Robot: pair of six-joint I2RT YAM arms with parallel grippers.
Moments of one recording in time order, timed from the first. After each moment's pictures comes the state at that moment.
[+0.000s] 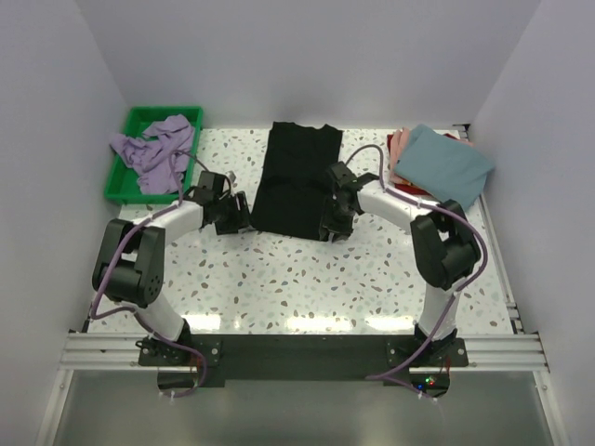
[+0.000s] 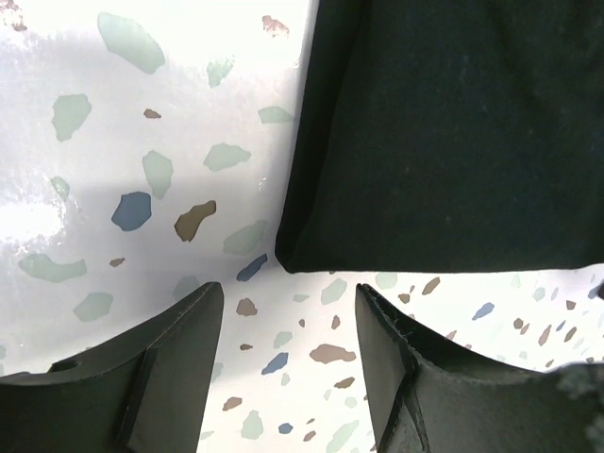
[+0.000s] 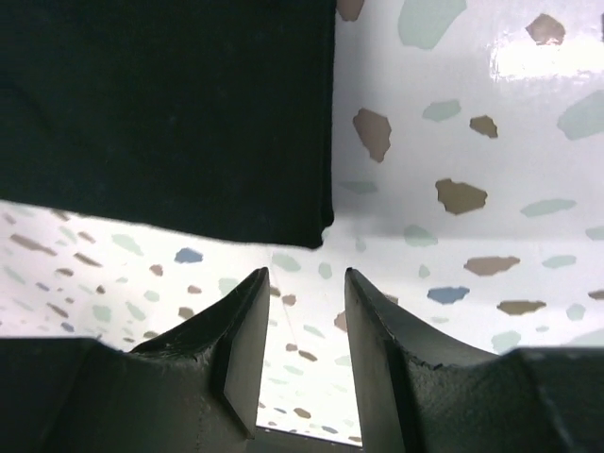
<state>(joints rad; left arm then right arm) -0.22 1.68 0.94 -0.27 0.23 -0.44 0.54 1.92 1.36 -0.73 -0.07 0.75</state>
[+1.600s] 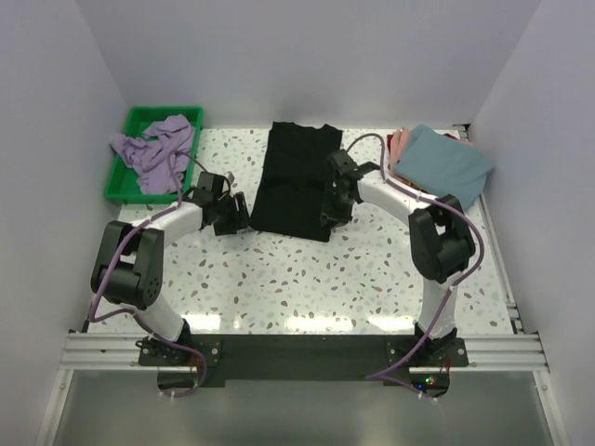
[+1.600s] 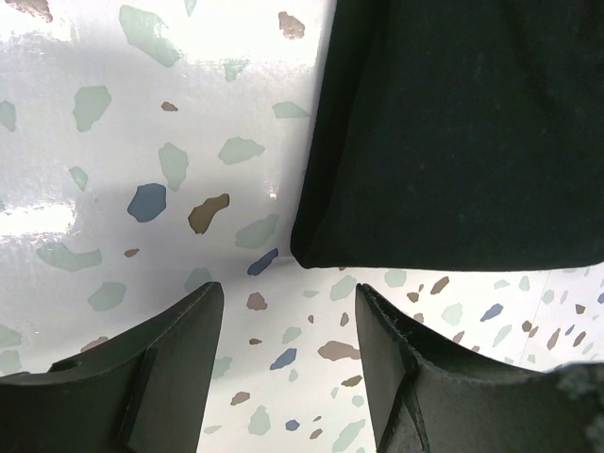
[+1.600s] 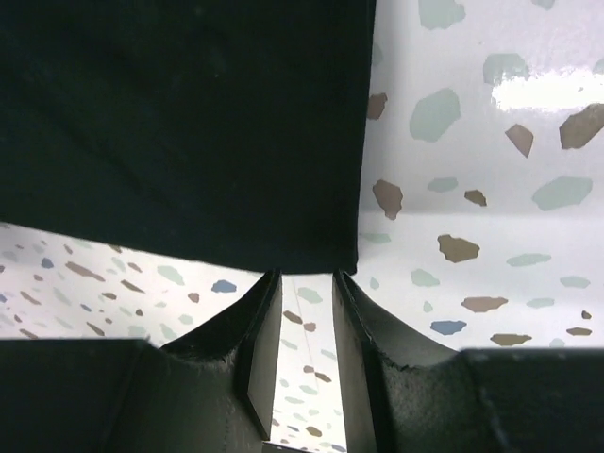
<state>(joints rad) -0.22 1.66 0.92 -0.27 0.21 -0.44 0.51 1.94 1.47 -0.76 -0.07 0.71</state>
